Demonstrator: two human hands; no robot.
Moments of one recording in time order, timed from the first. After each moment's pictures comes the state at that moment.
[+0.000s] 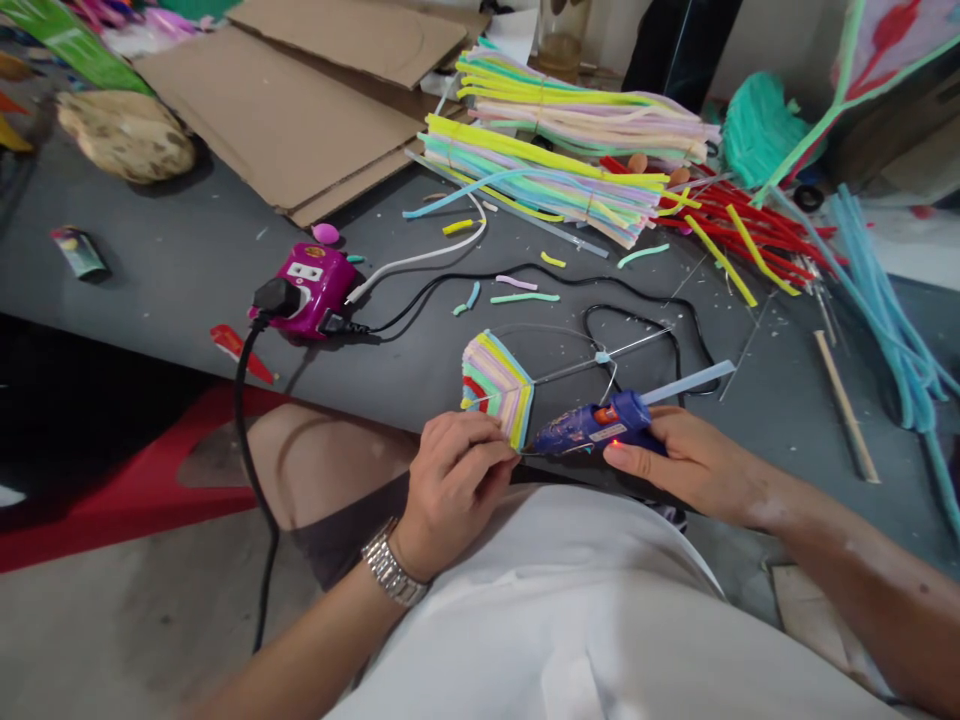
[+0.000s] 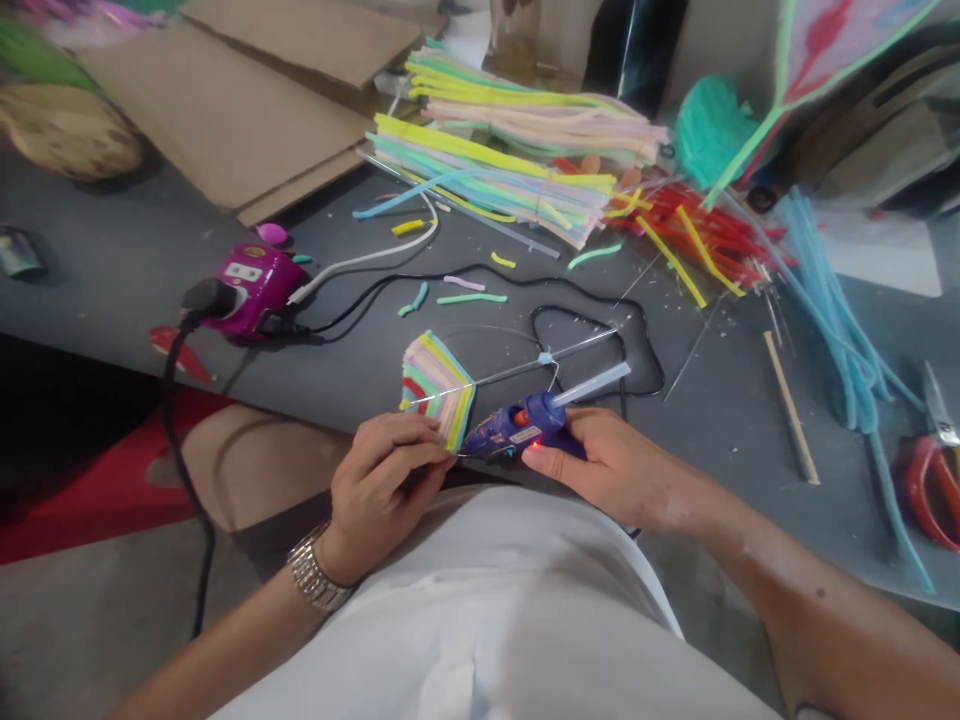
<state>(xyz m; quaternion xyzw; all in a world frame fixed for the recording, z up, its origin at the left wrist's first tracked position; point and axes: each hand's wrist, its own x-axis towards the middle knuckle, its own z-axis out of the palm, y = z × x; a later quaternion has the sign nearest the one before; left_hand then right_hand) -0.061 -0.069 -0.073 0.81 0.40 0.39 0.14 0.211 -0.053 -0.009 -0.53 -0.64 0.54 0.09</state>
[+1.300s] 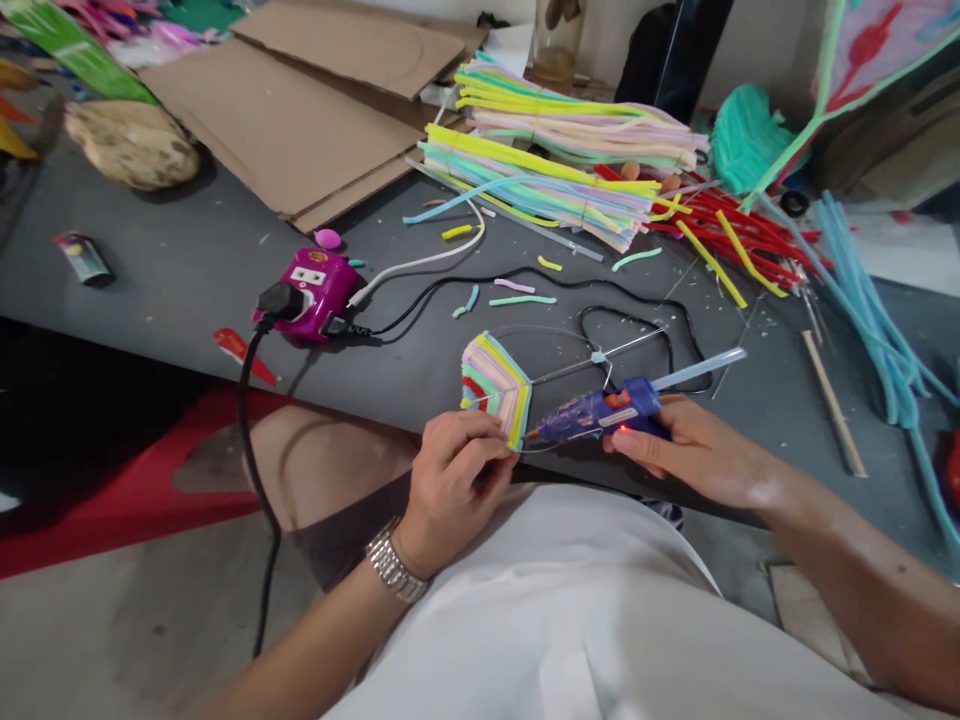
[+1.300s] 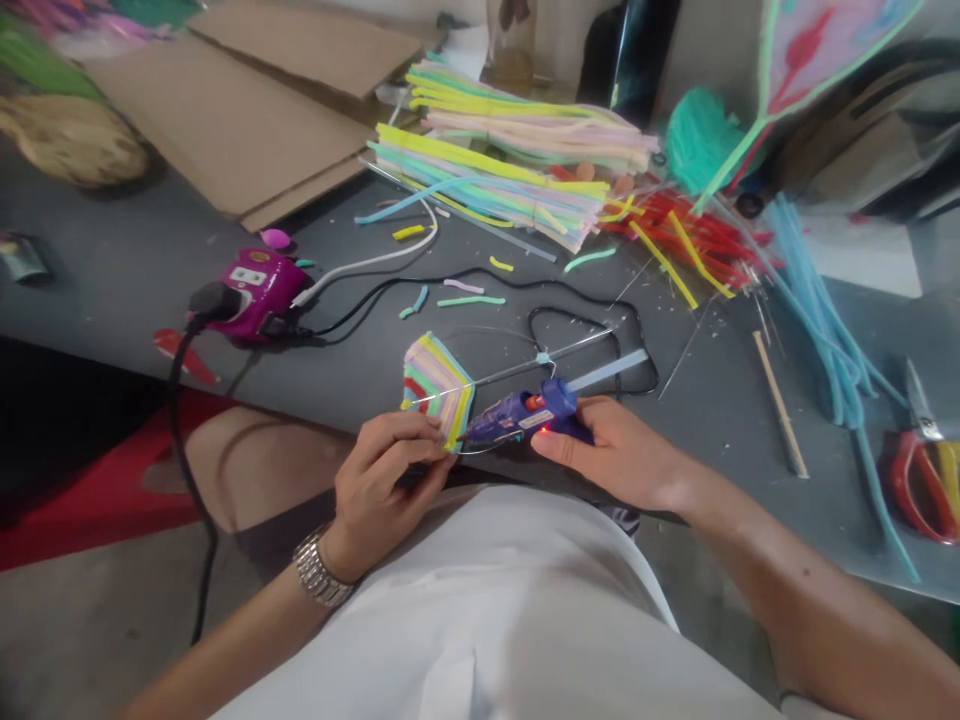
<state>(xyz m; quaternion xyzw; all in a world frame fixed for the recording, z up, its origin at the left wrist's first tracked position) -0.061 -0.070 -0.081 0.80 0.41 0.40 0.15 0.219 -0.052 -0.013 -0.54 -0.59 0.59 0.13</state>
